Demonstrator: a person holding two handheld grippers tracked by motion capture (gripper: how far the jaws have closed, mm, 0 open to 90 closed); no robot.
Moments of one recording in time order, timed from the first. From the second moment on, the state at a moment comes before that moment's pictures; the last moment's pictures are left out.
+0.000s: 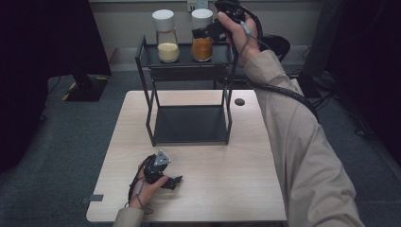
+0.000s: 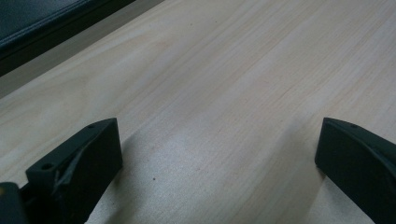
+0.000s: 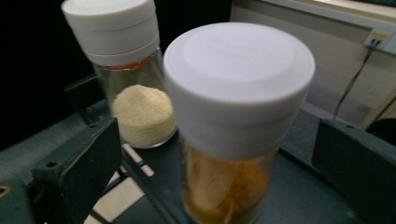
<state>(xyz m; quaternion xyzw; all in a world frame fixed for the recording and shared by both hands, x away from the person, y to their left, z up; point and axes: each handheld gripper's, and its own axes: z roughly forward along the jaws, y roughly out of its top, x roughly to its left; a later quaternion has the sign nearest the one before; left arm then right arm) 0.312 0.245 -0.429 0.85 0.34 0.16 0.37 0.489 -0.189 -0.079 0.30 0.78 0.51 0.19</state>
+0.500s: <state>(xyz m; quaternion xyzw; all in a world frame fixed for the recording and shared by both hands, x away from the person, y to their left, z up) 0.312 0.245 -0.429 0.85 0.34 0.16 0.37 0.454 -0.197 -0.106 0.31 0.78 0.51 0.20</state>
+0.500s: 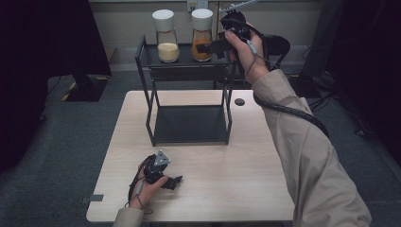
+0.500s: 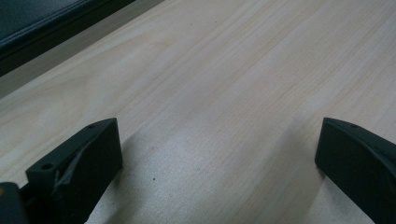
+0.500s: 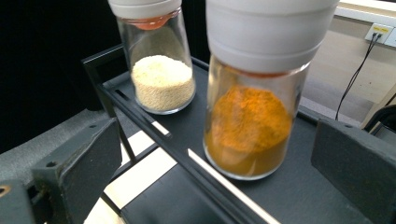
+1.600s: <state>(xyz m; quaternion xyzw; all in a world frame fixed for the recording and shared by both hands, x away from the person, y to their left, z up) 0.312 0.245 -0.429 0.85 0.34 0.17 0.37 0.412 -0.209 -0.167 0.32 0.77 0.53 0.18</state>
